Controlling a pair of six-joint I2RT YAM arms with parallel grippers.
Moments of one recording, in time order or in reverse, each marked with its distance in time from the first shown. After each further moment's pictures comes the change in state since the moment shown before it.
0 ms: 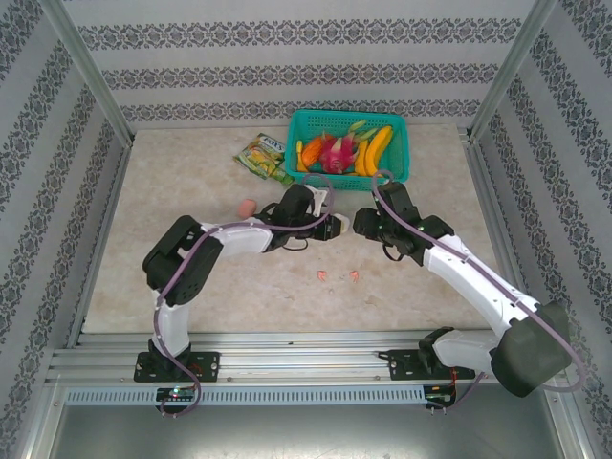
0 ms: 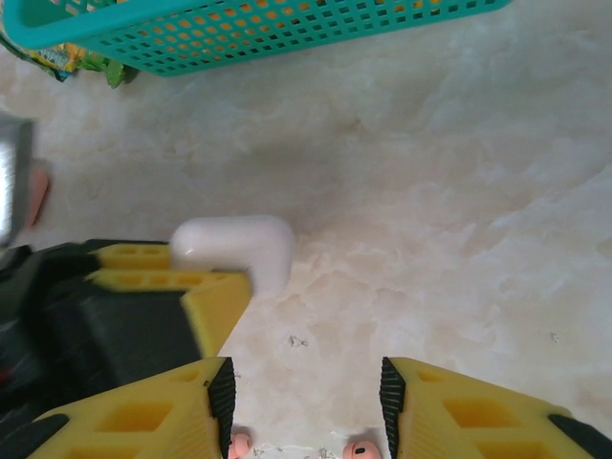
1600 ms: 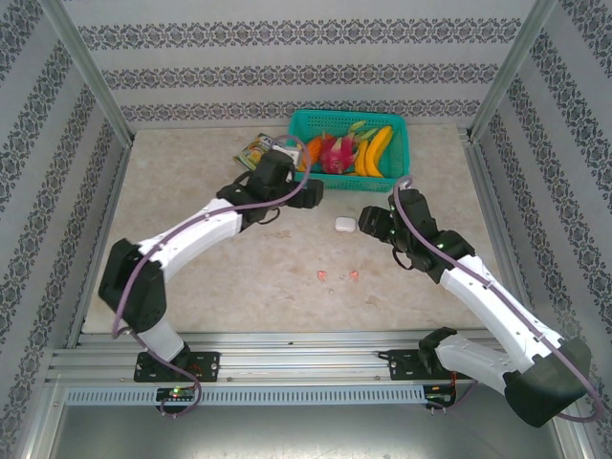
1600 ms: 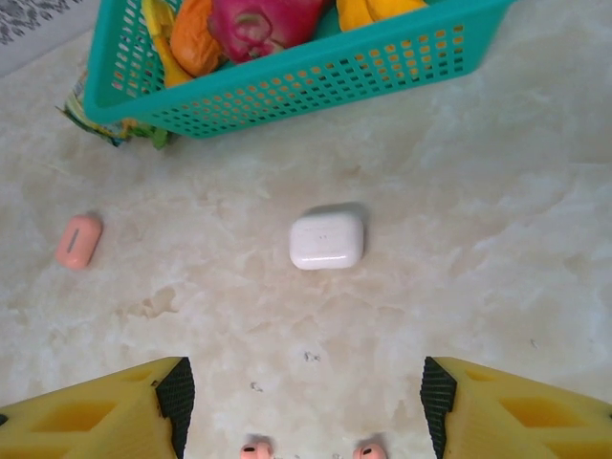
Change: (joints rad) left arm 0.074 -0.344 0.136 -0.474 -0.498 0.235; right arm 0.000 -0.172 -0.057 0.008 0.041 0.028
